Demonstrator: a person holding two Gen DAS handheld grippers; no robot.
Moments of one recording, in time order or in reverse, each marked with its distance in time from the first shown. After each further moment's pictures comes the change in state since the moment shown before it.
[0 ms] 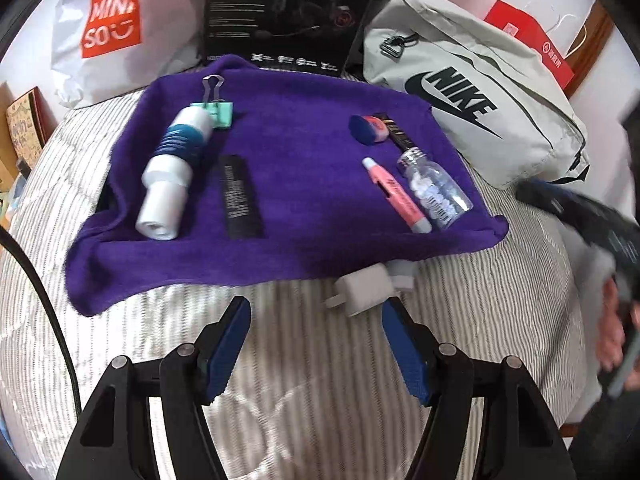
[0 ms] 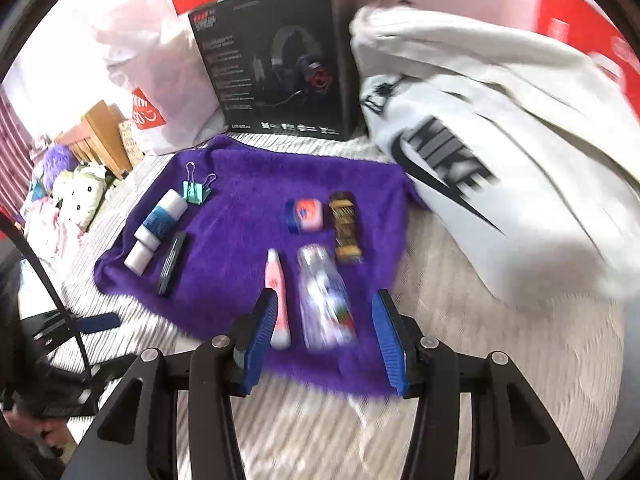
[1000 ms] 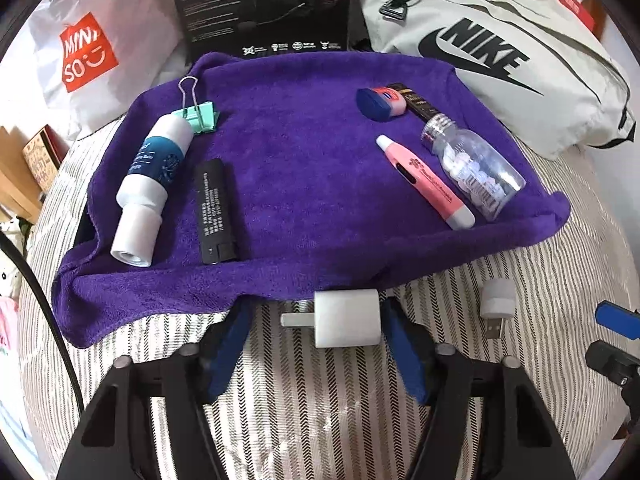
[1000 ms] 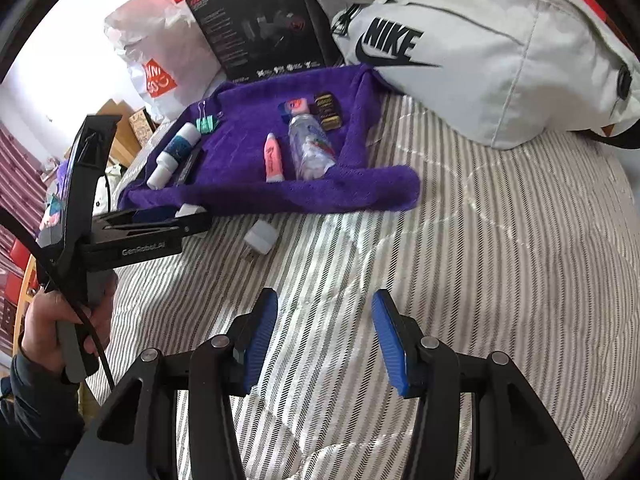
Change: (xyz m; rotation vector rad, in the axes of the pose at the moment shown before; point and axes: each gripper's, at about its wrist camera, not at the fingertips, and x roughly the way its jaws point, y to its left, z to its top) left arm 0.047 -0.025 0.002 0.099 0.016 0.201; right arm -0.025 -0.016 -0.118 0.112 0.072 0.086
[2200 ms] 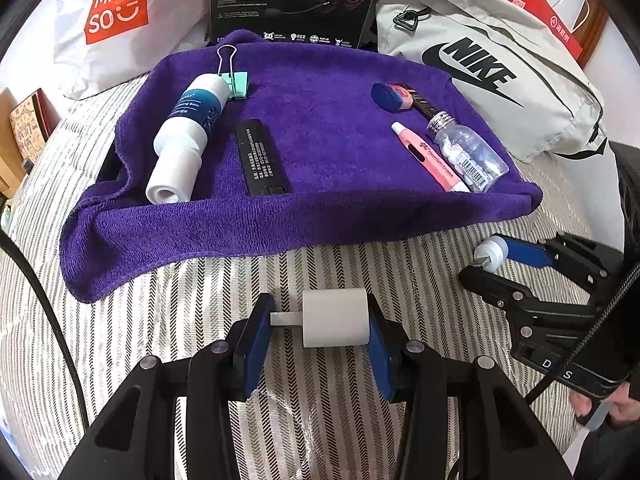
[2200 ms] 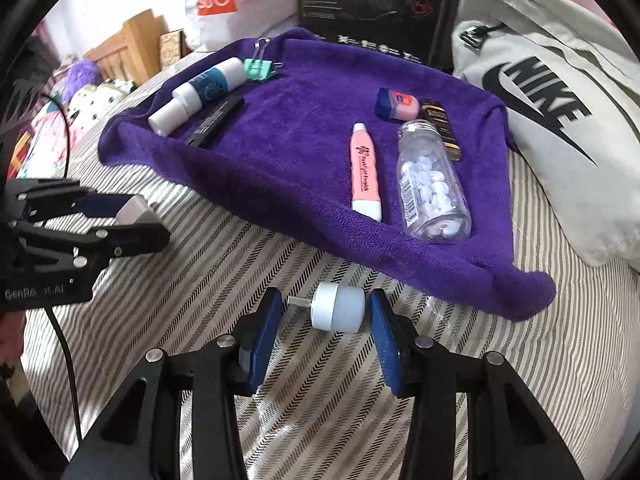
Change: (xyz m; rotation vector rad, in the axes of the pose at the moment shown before) left arm -0.021 0.048 -0.031 -0.055 0.000 -0.148; right arm 0.088 0.078 0.035 -0.321 0.041 -0.110
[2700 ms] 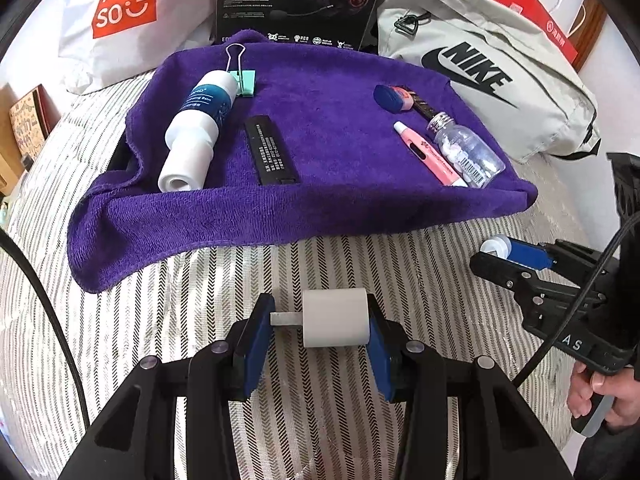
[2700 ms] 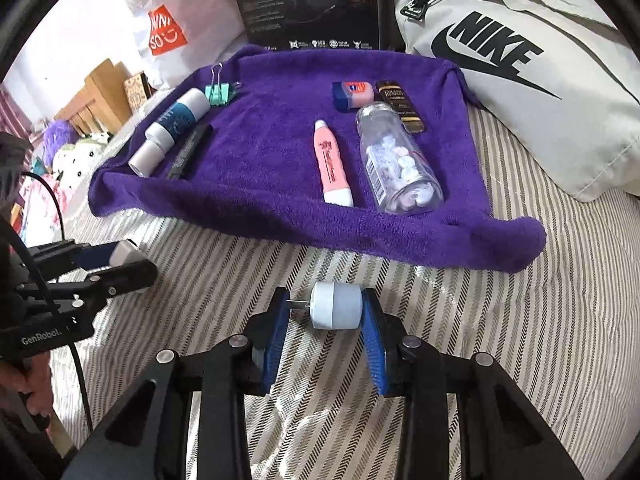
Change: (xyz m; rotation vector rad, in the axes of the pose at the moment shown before) left arm -0.005 0.005 -0.006 0.005 -0.009 -0.009; right arm -0.007 -0.014 -0.008 0.195 -0.008 0.020
